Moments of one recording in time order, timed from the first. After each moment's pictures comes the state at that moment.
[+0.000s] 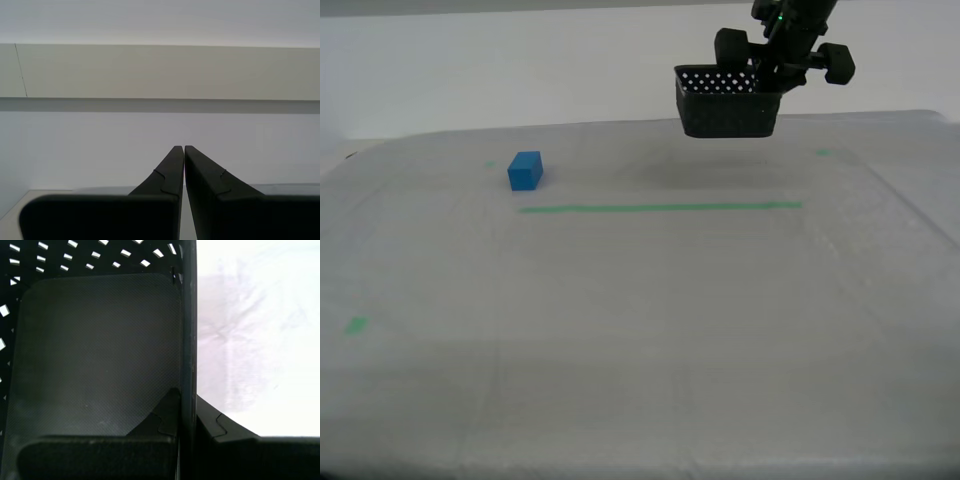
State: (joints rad) arm 0 0.32 2.15 1.77 -0.64 -0.02 0.31; arm 1 0.00 1.05 0.52 0.61 0.00 0.00
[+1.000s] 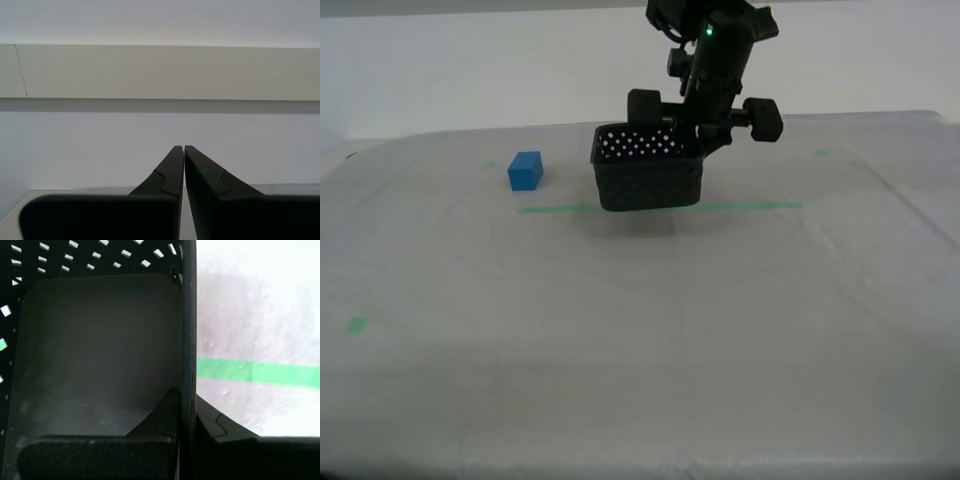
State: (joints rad) arm 0 0.64 2.13 1.54 -0.53 0.10 0.56; arm 1 0.00 1.05 0.52 0.61 0.00 0.00
